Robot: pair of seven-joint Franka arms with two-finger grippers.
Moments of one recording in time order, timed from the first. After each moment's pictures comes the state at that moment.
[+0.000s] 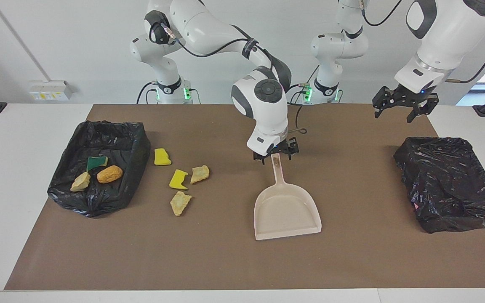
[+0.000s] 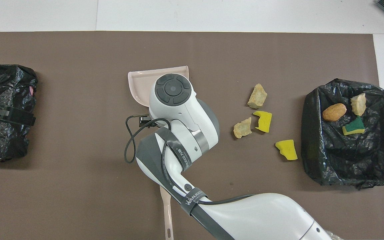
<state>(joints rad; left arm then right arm) -0.04 0.01 -0.05 -1.61 0.01 1.58 0.18 0.60 0.58 0.04 -1.30 0.15 1.94 0.52</state>
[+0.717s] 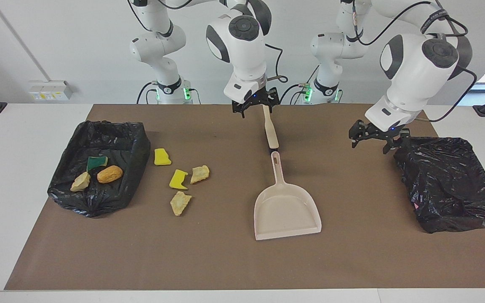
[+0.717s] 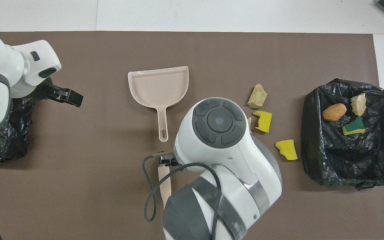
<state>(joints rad) -0.13 0.17 -0.07 -1.60 0.00 1.76 0.10 0.64 0.13 0.04 -1.68 0.21 1.76 0.53</state>
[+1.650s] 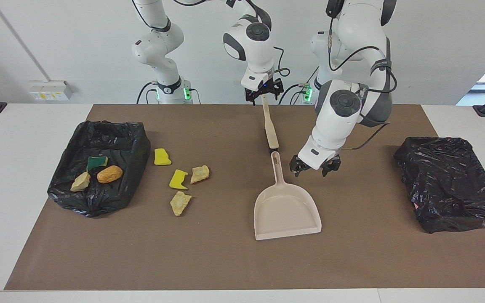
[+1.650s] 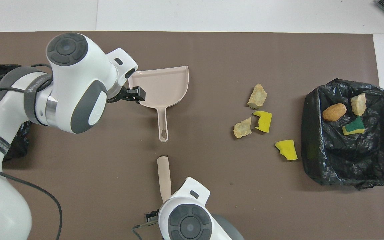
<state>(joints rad) -0.36 0.37 -0.08 -1.60 0.00 1.97 -0.41 0.88 0.00 0.05 -2.16 0.25 2.18 0.62</state>
